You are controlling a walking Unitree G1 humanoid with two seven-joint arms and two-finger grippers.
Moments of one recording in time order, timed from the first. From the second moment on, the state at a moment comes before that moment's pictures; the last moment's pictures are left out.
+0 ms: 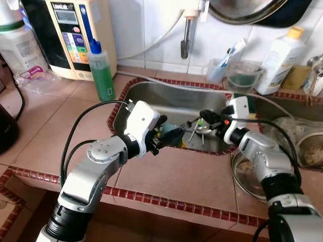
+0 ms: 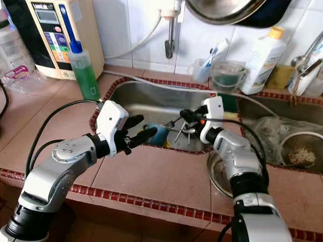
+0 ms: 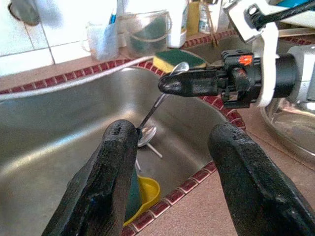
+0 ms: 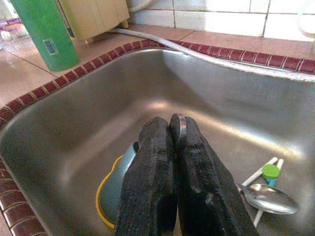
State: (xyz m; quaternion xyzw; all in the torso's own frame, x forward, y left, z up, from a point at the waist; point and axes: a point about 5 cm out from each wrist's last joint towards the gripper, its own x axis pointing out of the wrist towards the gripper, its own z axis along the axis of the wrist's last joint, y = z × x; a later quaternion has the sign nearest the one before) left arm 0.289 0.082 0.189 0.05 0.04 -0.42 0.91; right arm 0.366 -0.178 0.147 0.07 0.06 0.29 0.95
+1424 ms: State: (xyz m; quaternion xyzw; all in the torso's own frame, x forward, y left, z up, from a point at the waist) left arm 0.289 0.079 0.196 0.06 0.03 -0.41 0.91; right arm 0.370 -0.202 0.146 0.25 0.05 0.27 0.93
